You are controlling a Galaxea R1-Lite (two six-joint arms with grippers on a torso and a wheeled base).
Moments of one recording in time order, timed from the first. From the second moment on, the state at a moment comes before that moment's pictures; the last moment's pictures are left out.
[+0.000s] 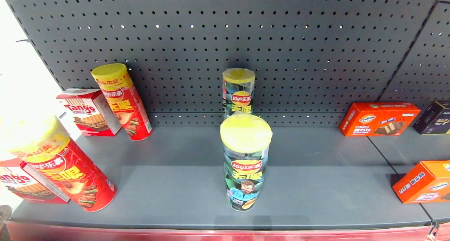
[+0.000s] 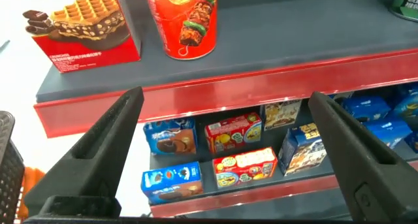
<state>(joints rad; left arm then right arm) 0.00 0.00 0.00 0.00 -0.14 0.07 -0.01 0.00 0.00 0.00 -0.02 -0.02</state>
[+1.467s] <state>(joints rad) 0.00 0.00 0.00 0.00 -0.14 0.07 -0.01 0.00 0.00 0.00 -0.02 -0.02</state>
